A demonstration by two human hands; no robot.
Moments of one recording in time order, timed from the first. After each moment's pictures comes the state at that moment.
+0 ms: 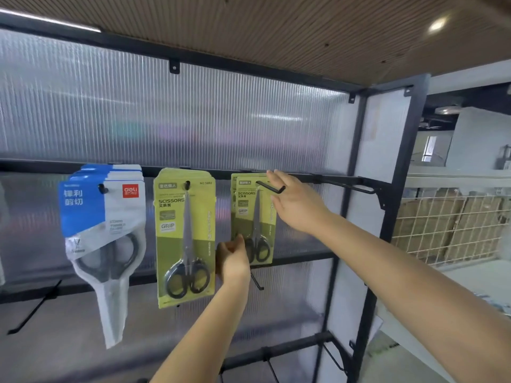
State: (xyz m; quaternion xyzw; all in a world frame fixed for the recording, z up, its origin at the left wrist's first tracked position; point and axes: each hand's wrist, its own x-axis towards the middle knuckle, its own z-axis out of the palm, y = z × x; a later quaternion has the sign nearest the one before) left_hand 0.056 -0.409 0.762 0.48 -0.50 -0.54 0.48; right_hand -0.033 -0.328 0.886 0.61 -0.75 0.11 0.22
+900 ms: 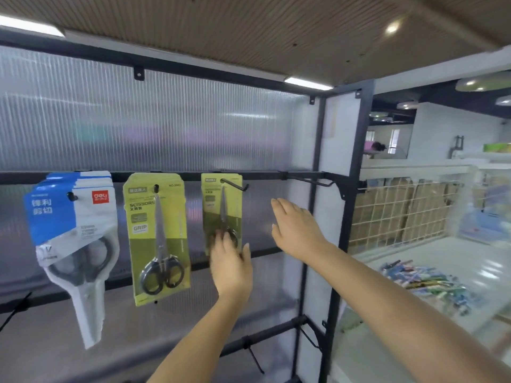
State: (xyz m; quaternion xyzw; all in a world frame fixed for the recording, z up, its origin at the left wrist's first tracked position) left_hand 0.049 -0.357 0.750 0.41 -0.76 -0.23 0.45; right_hand -0.044 -0.268 0.840 0.54 -0.80 0.09 0.24
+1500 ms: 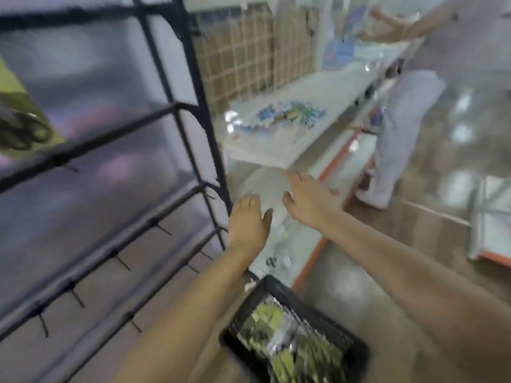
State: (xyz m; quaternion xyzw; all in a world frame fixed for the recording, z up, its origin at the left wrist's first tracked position) left_hand -0.006 -0.096 0.603 0.11 -0.96 -0.20 0.14; right_hand -0.070 0.030 0.647 0.29 -0.94 0.15 0.08
